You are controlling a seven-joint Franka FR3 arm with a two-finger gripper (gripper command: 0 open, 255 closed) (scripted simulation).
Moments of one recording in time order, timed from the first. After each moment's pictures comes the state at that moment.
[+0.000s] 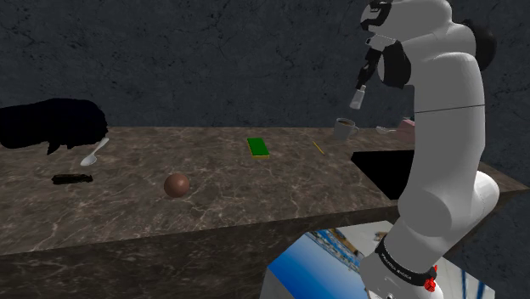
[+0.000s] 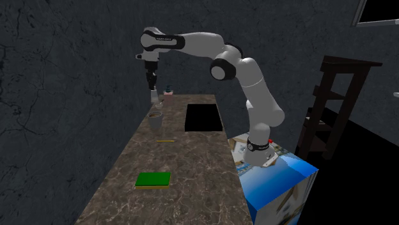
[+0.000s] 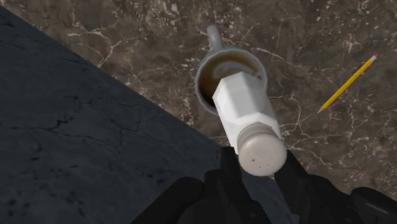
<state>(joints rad) -0.29 0.52 -0.85 -1.20 0.51 1.59 -1.14</state>
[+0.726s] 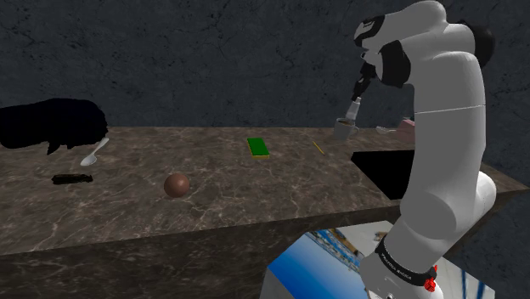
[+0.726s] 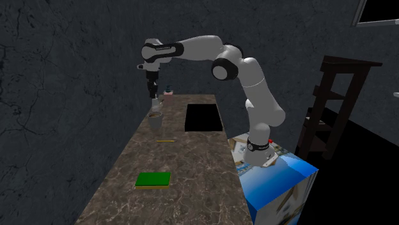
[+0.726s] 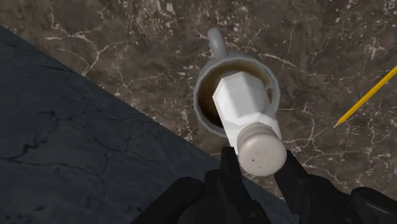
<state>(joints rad) -0.23 0.51 -0.86 -1.38 0.51 1.75 -1.17</state>
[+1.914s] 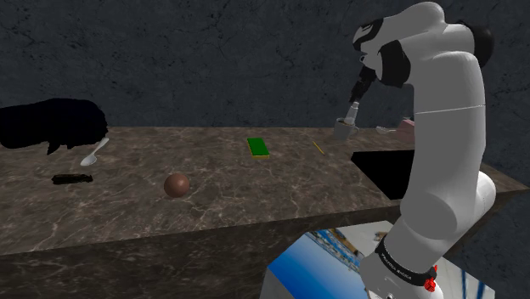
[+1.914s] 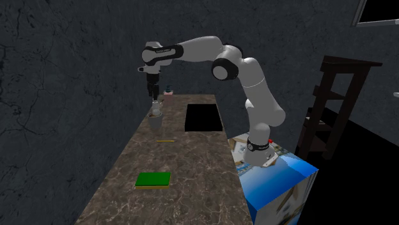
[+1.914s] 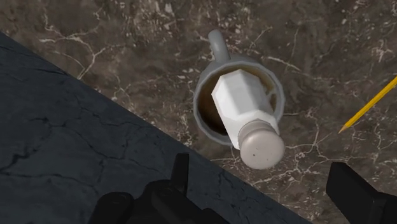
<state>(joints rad) -0.22 0.51 -0.86 -1.42 0.51 1.78 -1.18</state>
